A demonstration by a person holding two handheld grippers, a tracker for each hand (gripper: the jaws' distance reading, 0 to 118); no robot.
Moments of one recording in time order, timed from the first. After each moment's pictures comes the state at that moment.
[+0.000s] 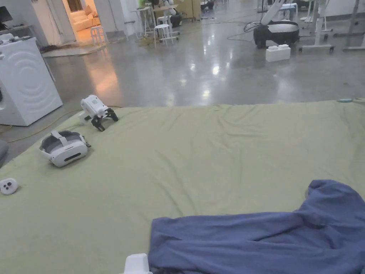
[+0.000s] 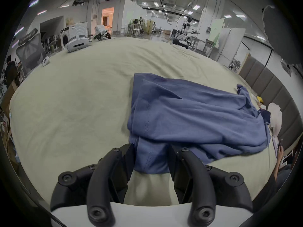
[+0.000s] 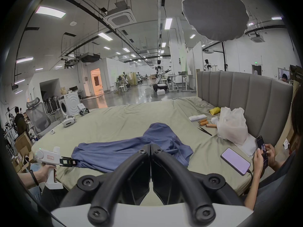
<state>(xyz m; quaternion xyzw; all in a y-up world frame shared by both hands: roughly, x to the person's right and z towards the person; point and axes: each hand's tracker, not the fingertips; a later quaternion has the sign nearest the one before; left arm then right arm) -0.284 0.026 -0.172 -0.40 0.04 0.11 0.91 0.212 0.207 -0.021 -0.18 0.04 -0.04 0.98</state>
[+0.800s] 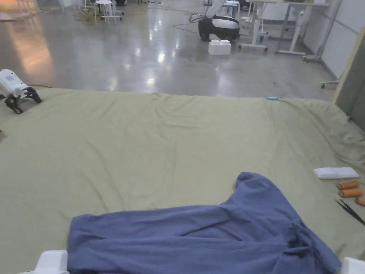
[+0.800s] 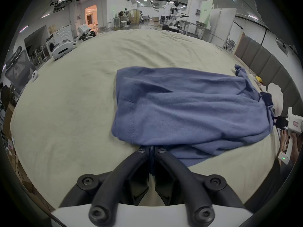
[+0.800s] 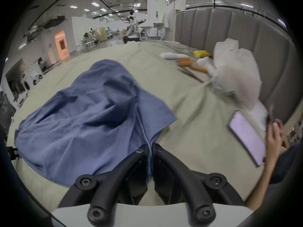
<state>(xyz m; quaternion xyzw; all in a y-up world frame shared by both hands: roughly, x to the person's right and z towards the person) -0.287 0.053 -0.190 -0.45 0.00 0.06 0.89 0.276 0.056 -0.194 -0.40 -0.13 -0.01 0.91</state>
